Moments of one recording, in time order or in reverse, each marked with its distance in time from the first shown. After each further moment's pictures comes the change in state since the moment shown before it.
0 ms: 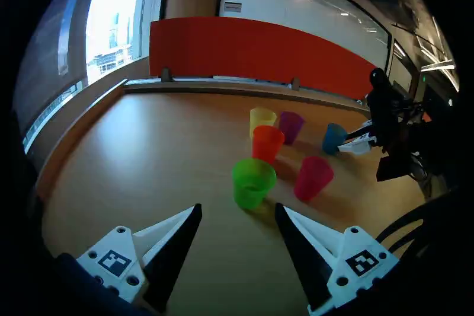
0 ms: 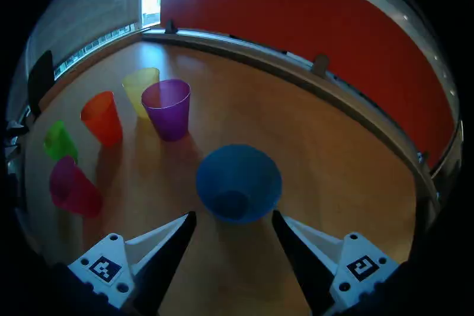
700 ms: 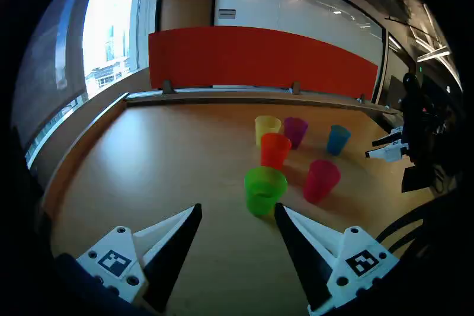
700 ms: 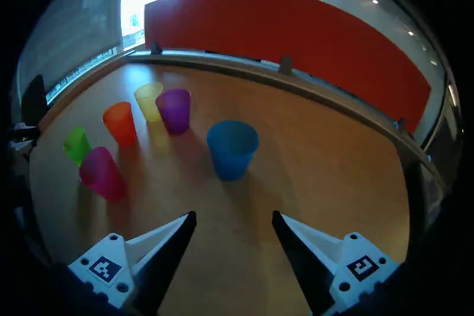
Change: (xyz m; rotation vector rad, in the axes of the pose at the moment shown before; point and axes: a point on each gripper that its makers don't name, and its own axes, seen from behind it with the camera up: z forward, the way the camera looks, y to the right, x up) left arm 0.016 -0.024 -0.006 0.010 0.041 0.062; right arm -0.040 -0.017 -0.089 -0.089 0.087 0.152
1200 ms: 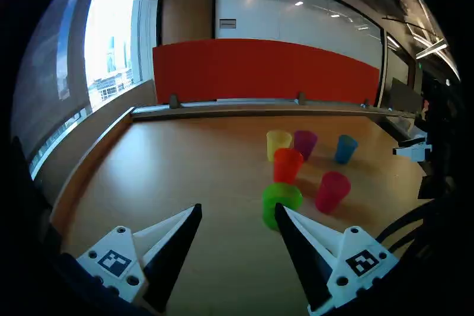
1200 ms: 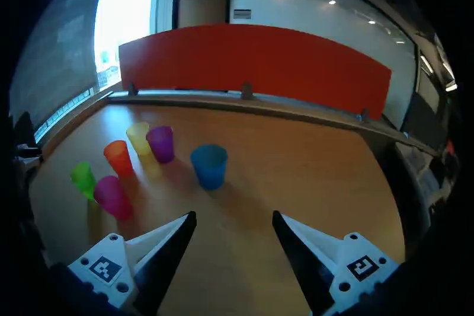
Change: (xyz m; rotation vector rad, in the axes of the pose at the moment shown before) left arm 0.029 -0.030 -0.002 0.028 0.059 0.032; right arm 0.006 0.014 -0.075 -0.138 0.174 0.164
